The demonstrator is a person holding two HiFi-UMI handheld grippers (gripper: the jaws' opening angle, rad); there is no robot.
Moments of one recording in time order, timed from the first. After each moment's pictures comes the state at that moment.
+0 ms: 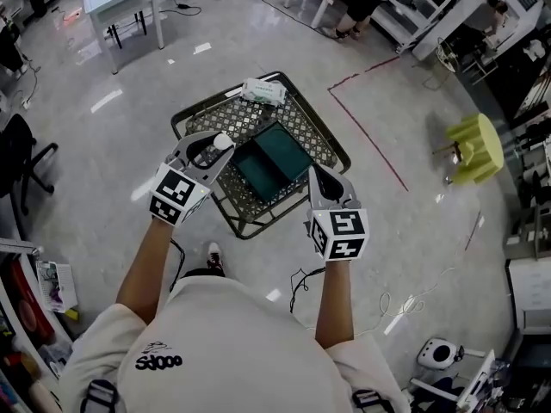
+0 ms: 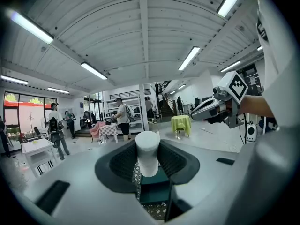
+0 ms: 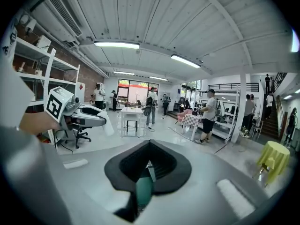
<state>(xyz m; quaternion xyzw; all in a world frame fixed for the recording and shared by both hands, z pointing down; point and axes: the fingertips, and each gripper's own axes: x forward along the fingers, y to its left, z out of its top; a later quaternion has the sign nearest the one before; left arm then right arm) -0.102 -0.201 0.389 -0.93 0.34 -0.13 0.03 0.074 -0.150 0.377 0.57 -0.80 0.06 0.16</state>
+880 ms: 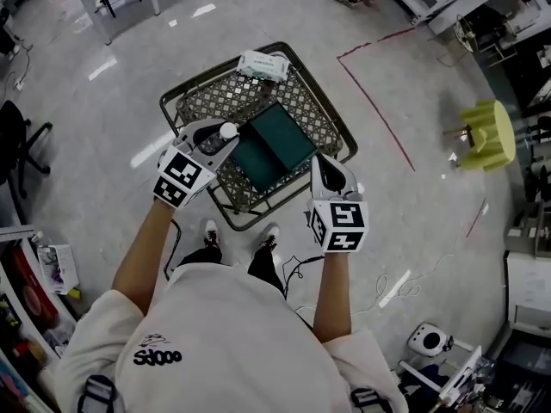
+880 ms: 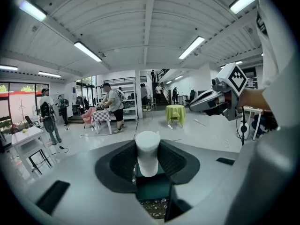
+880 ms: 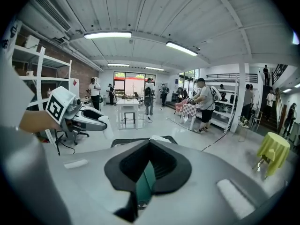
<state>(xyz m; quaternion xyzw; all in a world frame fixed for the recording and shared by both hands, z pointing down) -0.056 -0.264 0.472 -0.93 0.30 -0.21 -0.03 0.115 -0.211 0.436 0.58 -0.79 0.11 0.19</state>
